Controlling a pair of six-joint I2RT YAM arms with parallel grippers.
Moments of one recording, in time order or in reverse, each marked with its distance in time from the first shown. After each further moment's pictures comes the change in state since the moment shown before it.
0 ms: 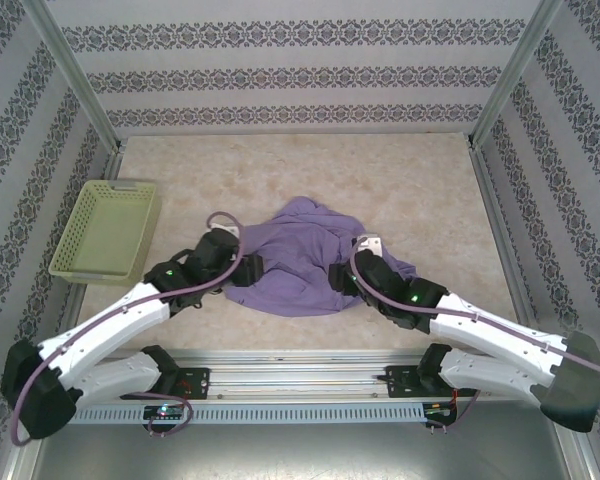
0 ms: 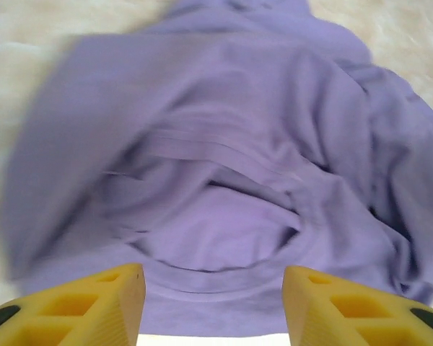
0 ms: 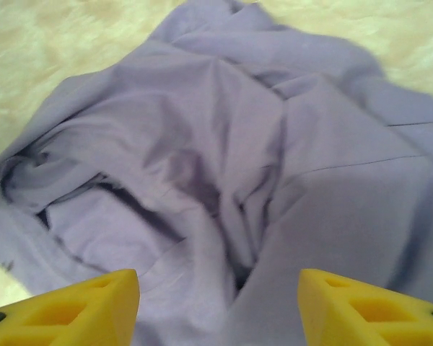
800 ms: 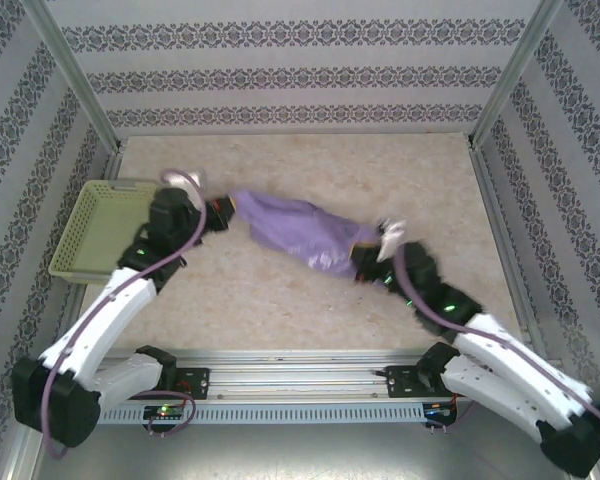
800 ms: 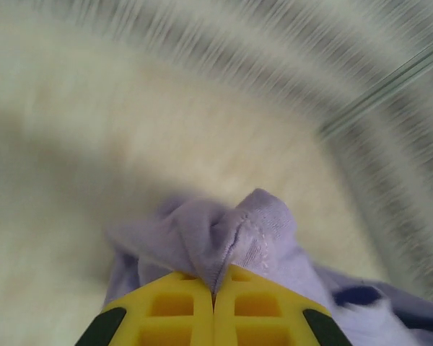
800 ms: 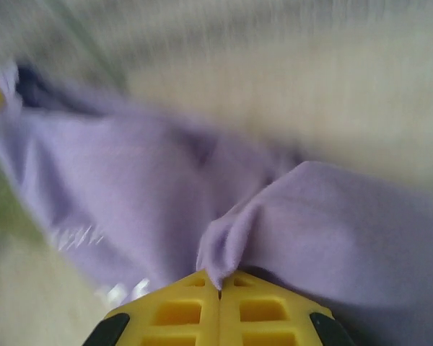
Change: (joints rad) left arm 0.401 0.006 0.011 0.323 0.258 0.039; right arm -0.153 -0.220 -0.176 0.261 -0.278 -0.154
